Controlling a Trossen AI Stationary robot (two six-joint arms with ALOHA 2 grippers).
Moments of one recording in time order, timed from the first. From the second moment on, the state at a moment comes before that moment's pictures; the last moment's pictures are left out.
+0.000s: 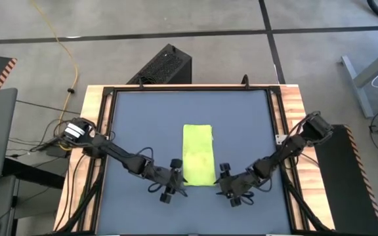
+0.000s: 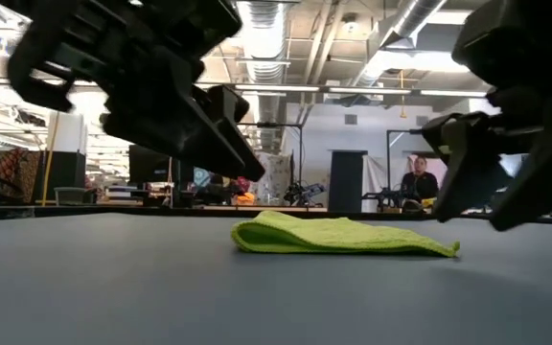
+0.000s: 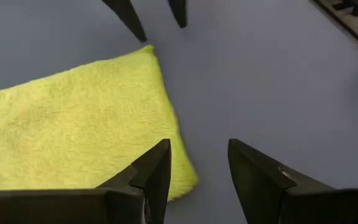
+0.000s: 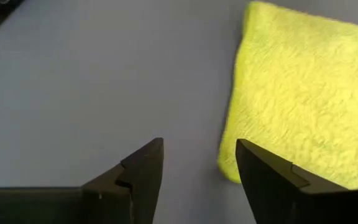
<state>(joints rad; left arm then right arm) -0.38 1.77 0.84 0.35 -0.12 -0.02 0.59 1.64 0.64 0.27 0.29 0.22</state>
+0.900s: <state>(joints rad) -0.32 1.88 0.83 0.41 0.04 -0.09 0.49 1.64 0.63 0.24 0.25 0.20</state>
